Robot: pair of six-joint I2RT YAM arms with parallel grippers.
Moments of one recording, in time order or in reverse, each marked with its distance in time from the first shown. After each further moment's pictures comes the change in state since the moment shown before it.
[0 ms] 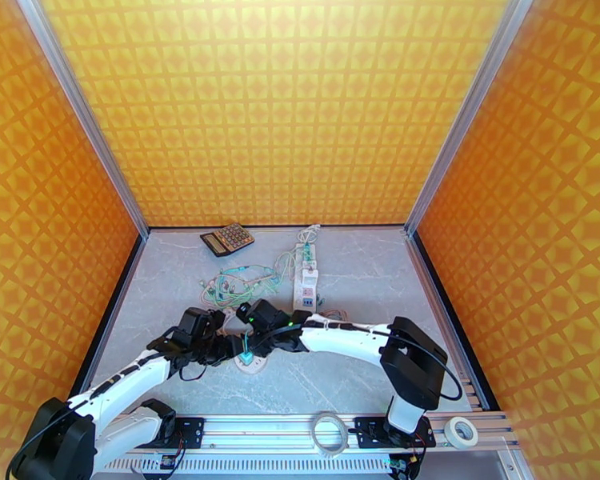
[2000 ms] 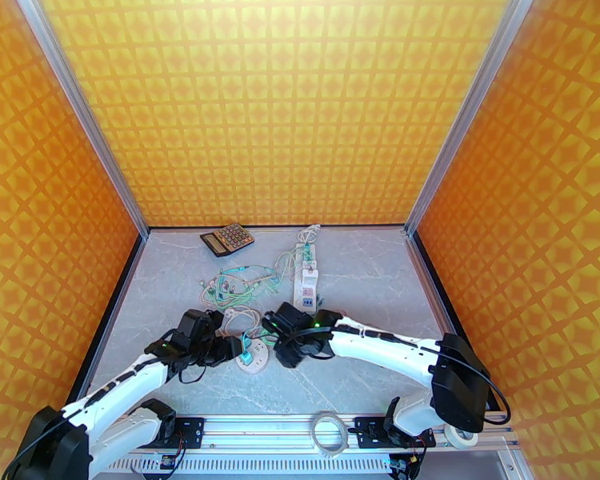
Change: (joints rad) left arm -0.011 -0.080 -0.010 -0.053 -0.076 0.002; right arm -0.021 -0.255 -0.114 -0.436 0.060 -0.049
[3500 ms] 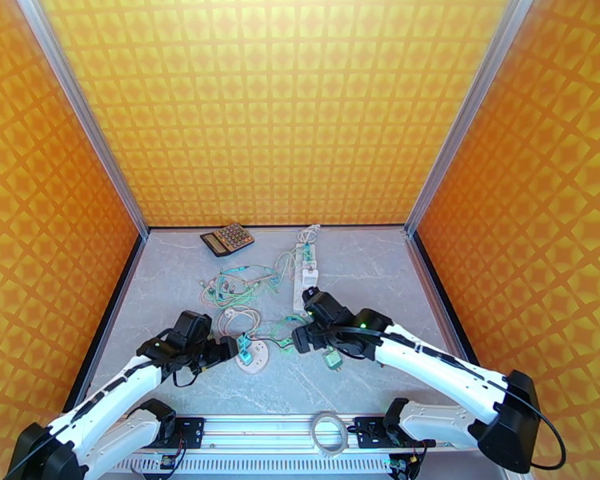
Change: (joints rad) left arm 0.002 -0.100 0.090 -0.285 -0.175 -0.030; right arm -0.123 -0.282 -0.058 0.095 0.163 0.230
